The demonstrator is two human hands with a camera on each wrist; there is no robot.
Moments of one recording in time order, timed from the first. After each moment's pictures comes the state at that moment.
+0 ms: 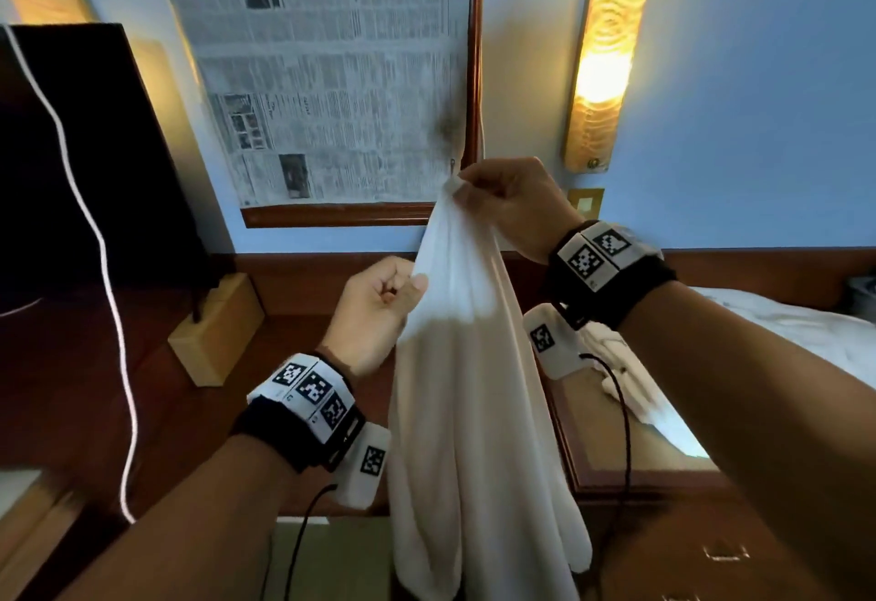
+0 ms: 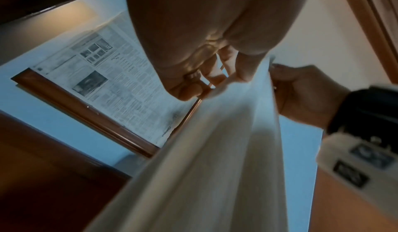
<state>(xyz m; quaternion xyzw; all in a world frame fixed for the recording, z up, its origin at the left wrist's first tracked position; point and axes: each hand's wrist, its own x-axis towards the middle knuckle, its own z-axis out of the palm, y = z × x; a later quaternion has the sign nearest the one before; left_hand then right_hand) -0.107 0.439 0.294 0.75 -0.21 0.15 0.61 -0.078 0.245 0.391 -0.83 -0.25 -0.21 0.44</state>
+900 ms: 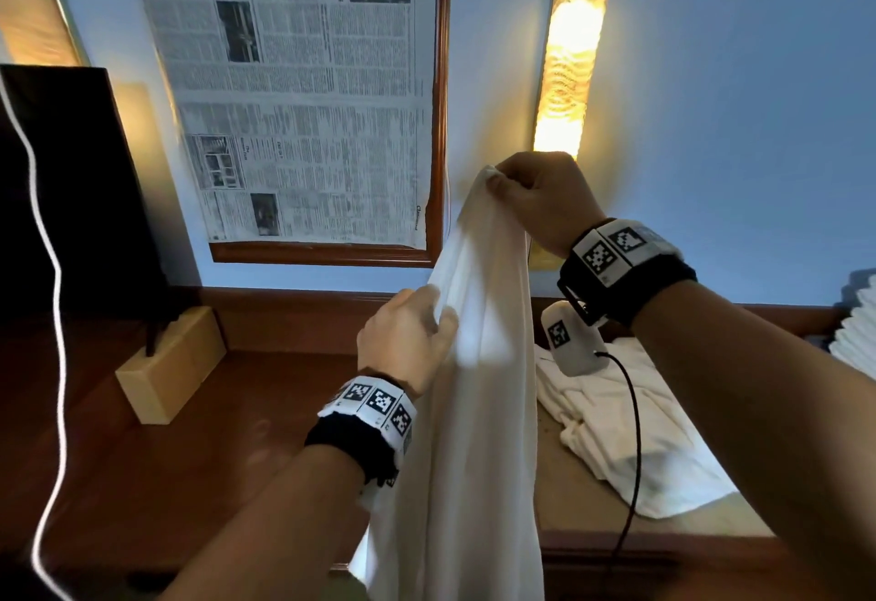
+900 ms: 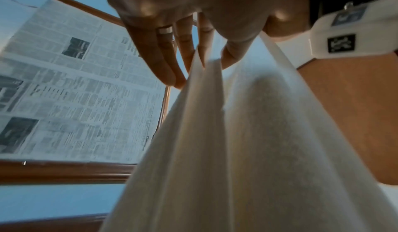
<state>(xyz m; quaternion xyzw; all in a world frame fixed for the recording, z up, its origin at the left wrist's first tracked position) -0.097 0.320 0.303 0.89 -0.10 0.31 0.32 -0.066 0.147 0.443 -0.85 -0.21 -0.33 0.36</state>
